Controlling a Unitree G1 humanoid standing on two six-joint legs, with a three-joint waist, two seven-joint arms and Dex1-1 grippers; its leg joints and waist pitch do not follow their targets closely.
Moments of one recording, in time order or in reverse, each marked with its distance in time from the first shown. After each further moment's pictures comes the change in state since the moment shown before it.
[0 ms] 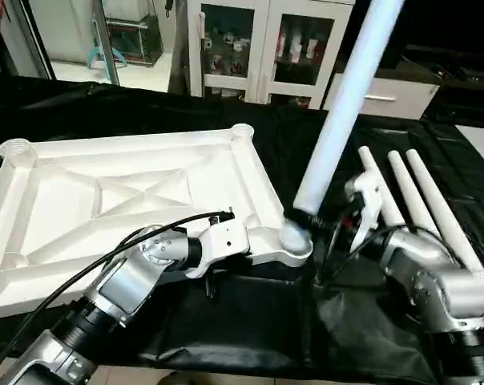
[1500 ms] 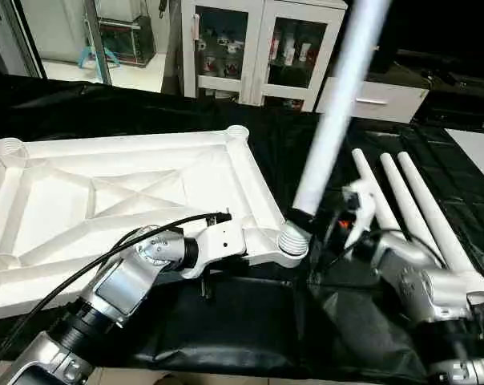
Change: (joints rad) left arm 0.007 0.008 0.016 0.002 0.016 -0.008 -0.024; right arm -0.046 0.083 -0.065 0.219 0.041 -0.045 -0.005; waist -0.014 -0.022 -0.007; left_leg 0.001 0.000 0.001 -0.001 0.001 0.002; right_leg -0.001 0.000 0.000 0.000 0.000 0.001
